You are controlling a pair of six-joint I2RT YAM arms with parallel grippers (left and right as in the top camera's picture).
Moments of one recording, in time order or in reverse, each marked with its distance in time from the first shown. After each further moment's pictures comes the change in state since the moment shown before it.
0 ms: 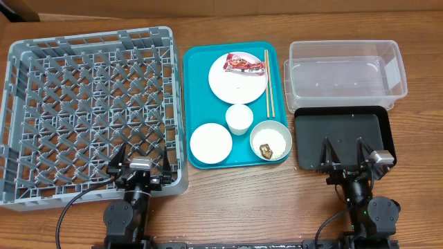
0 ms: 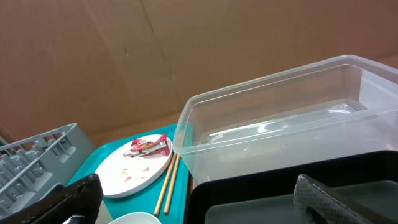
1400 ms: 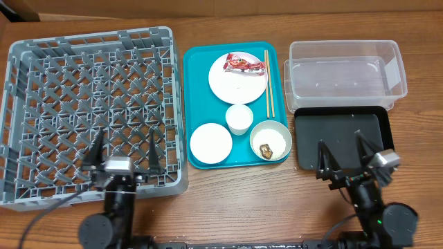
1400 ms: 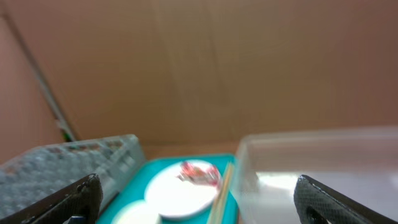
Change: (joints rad) left arm 0.000 0.166 0.346 0.071 0.000 -0.021; right arm 0.000 0.055 0.222 -0.026 -0.204 -0.058
